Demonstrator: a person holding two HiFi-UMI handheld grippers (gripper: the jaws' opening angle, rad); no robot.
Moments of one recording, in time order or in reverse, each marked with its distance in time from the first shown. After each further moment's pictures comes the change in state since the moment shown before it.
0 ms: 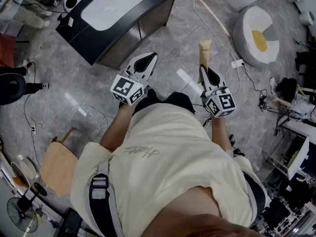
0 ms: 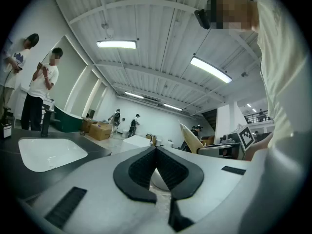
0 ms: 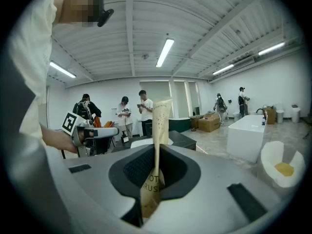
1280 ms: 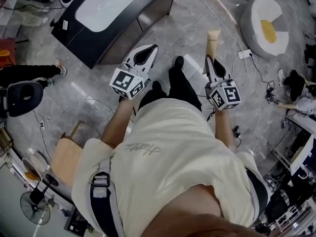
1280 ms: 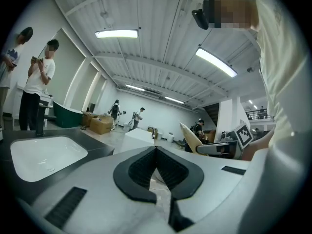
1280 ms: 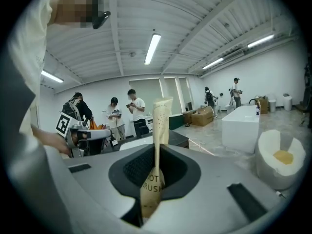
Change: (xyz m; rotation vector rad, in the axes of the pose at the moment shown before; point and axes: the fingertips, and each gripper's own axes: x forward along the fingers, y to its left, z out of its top) left arm 0.084 0.060 -0.005 0.013 0.094 -0.006; right arm 0.069 -0.085 -0.003 0.105 0.008 -0.072
